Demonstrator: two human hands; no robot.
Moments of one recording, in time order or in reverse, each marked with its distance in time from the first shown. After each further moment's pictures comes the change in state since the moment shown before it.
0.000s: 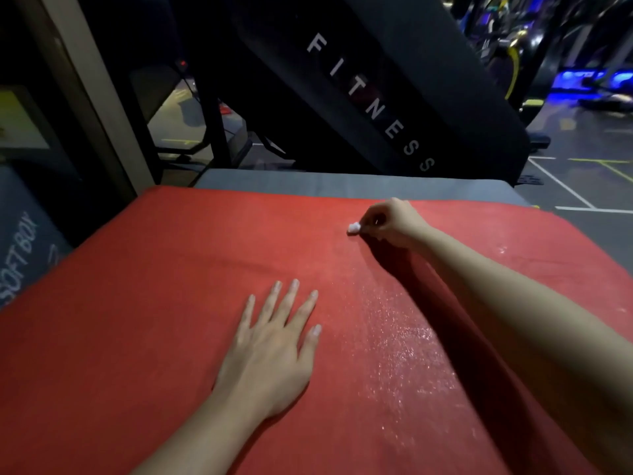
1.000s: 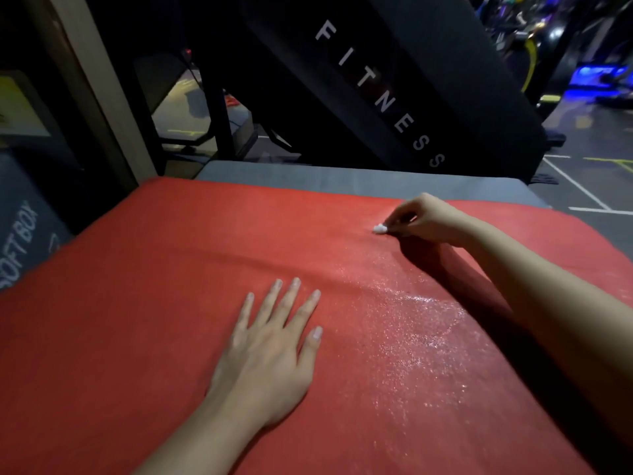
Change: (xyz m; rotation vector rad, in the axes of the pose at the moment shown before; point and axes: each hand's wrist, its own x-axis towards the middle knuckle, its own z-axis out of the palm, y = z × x) left_hand 0.003 -0.001 0.004 -0.004 0.027 -0.008; right_hand 0.003 0.036 -0.025 0.019 -0.181 0.011
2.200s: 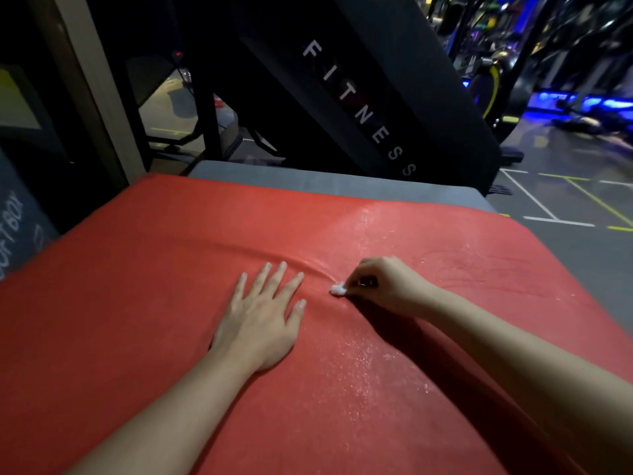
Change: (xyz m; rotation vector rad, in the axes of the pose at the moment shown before) left_hand 0.004 -0.001 0.002 0.003 -0.002 -0.011; right_hand -0.133 -0.070 0.048 -0.126 -0.087 -0.159
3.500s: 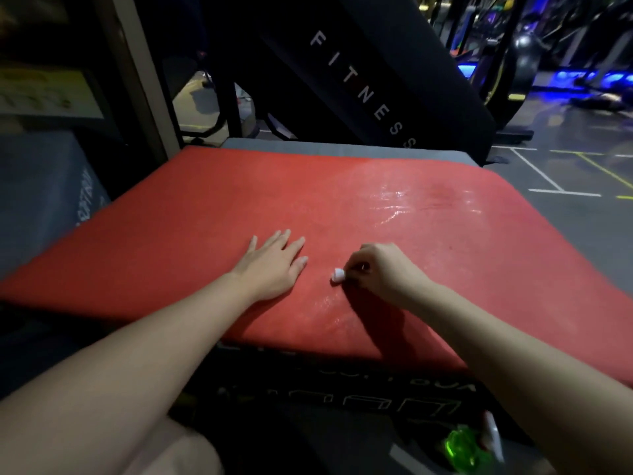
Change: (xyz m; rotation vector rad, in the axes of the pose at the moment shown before) left_hand -0.110 0.020 -0.034 0.026 -0.142 0.054; right_hand -0.160 -0.094 0.046 -0.054 0.167 0.005
